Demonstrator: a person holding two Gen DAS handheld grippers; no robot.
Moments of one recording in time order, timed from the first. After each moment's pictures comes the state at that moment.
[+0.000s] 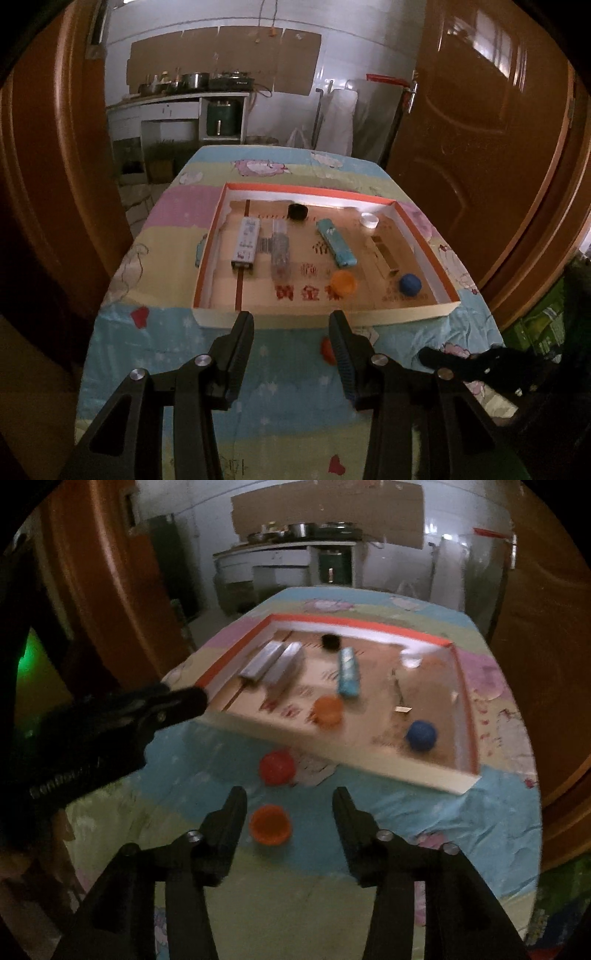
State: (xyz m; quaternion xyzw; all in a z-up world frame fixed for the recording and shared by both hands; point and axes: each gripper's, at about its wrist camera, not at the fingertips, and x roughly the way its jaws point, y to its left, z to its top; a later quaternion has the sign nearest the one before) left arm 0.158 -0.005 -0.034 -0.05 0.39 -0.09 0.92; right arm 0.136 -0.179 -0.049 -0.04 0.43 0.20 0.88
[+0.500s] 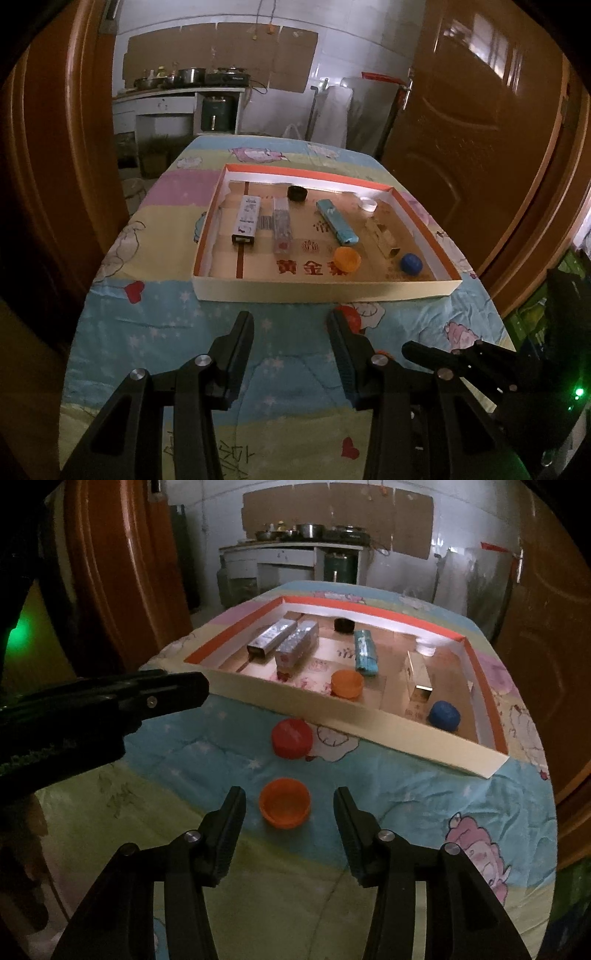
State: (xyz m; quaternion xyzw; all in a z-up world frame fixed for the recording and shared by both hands) left arm 0.145 0.004 -0.057 -0.06 0.39 -0.10 0.91; right arm 0.128 -0.162 -0.087 -0.07 0.42 0.19 0.88
